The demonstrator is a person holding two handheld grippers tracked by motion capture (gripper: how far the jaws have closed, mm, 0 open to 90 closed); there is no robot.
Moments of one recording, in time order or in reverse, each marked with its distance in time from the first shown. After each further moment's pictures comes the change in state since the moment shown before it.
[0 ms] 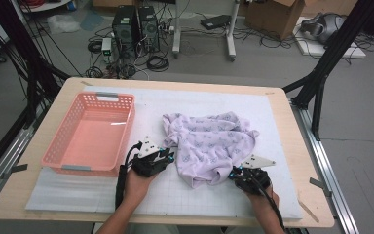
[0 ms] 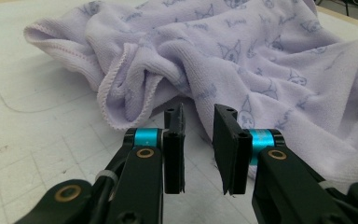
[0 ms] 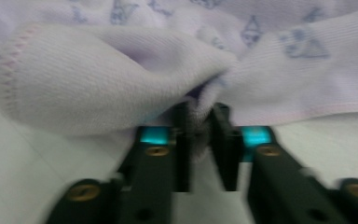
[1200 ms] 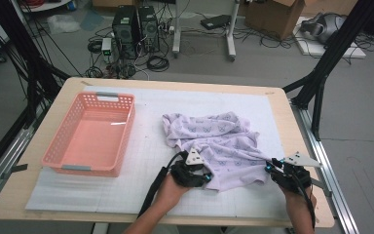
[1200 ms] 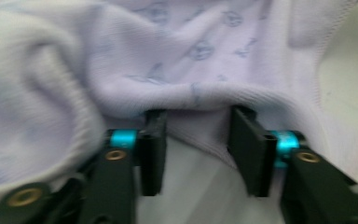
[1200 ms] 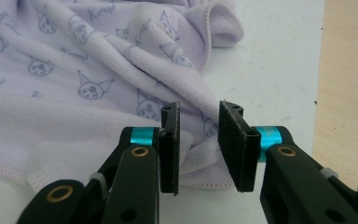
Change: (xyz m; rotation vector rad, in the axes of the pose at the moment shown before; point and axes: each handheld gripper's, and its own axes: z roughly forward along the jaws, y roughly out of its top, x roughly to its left) left arm -0.088 0.015 0.067 0.215 -0.205 0.140; right arm -0.067 -0.024 -0.061 -0.076 -0.227 0.111
